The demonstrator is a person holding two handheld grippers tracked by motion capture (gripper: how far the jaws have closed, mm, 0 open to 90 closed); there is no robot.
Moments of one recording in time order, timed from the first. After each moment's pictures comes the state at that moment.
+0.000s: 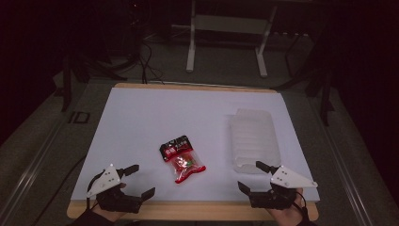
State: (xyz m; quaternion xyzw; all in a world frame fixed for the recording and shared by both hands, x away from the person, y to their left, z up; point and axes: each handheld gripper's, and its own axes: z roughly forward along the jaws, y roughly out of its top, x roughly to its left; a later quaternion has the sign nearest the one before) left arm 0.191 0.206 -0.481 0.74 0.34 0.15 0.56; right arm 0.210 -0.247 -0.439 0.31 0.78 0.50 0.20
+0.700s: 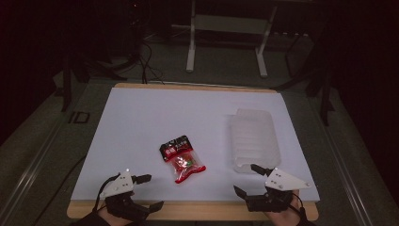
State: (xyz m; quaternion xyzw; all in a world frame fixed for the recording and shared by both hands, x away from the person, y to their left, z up) left arm 0.188 0.184 -0.480 0.80 0.28 0.07 0.53; right arm 0.206 -0.238 -0.440 0.28 0.80 0.49 0.19
